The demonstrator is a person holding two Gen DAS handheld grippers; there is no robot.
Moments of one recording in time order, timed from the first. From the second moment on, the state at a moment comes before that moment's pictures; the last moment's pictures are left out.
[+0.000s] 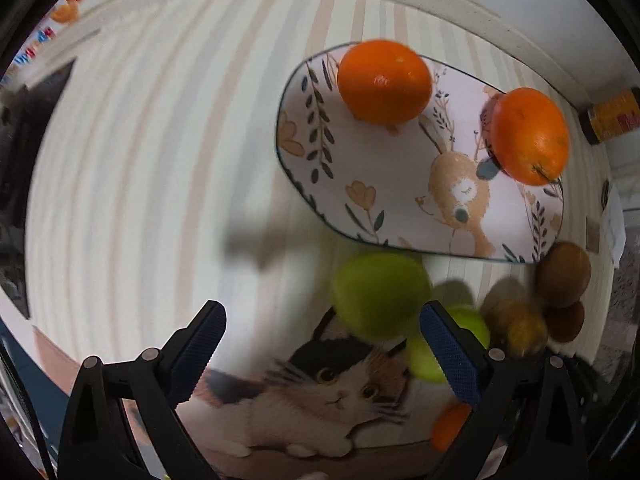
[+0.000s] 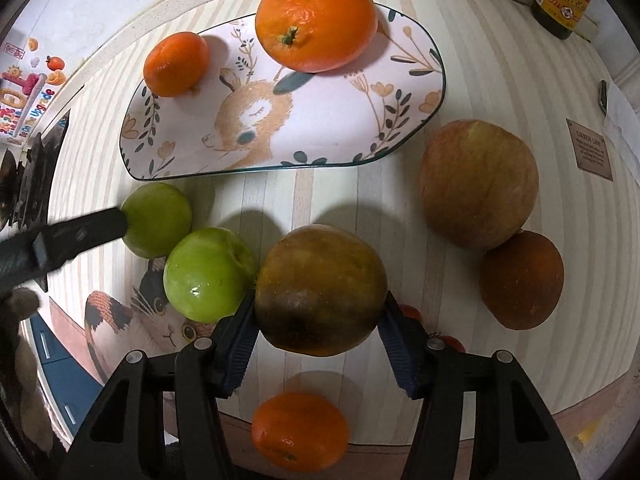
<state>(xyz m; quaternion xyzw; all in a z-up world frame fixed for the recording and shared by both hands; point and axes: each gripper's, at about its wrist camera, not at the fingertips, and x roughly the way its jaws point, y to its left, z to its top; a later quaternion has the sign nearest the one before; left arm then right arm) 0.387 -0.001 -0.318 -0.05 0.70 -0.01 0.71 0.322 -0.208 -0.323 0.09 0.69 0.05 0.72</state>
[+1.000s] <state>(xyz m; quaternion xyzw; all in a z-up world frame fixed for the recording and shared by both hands) 0.318 0.014 -0.339 -0.04 0.72 -0.02 0.70 0.308 -0.208 -0.328 0.14 0.69 0.06 0.71</state>
